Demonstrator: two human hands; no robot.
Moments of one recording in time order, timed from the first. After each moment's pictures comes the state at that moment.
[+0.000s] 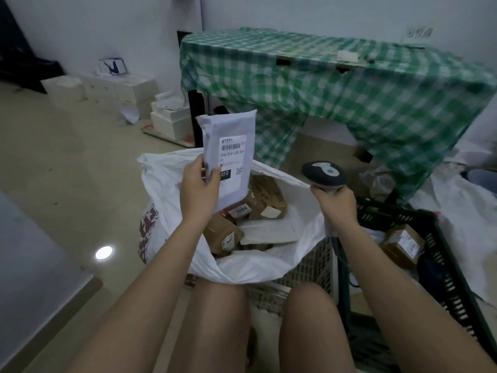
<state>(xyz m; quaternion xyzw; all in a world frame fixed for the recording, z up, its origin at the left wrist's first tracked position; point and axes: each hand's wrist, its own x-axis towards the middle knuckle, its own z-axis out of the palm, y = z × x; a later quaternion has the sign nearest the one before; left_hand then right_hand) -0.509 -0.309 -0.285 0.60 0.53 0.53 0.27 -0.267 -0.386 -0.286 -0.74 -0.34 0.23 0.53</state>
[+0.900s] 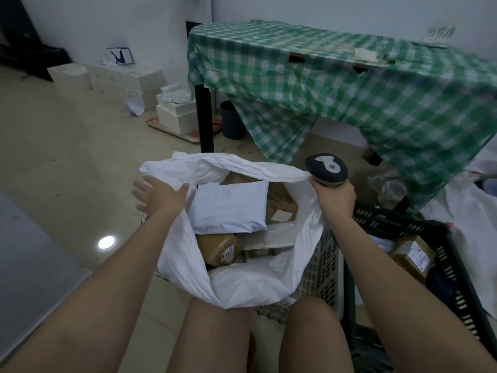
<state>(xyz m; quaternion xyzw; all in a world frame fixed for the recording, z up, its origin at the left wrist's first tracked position) -0.571 -0.227 -0.333 0.47 0.81 0.25 0.24 -0.265 -0.326 -0.292 -0.75 -0.31 0.20 0.55</state>
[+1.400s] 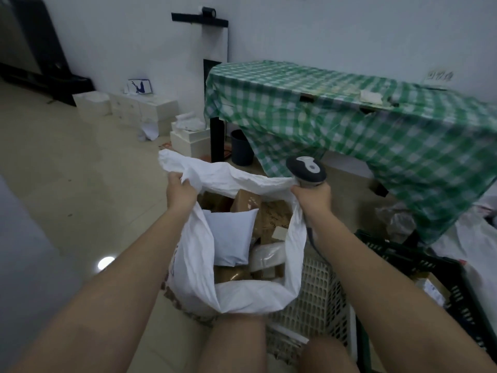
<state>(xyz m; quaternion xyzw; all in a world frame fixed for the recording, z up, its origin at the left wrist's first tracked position) -0.573 -0.204 -0.272 0.46 0.65 0.50 0.33 -0.316 -0.260 -0.249 -0.71 -0.35 0.25 0.55</state>
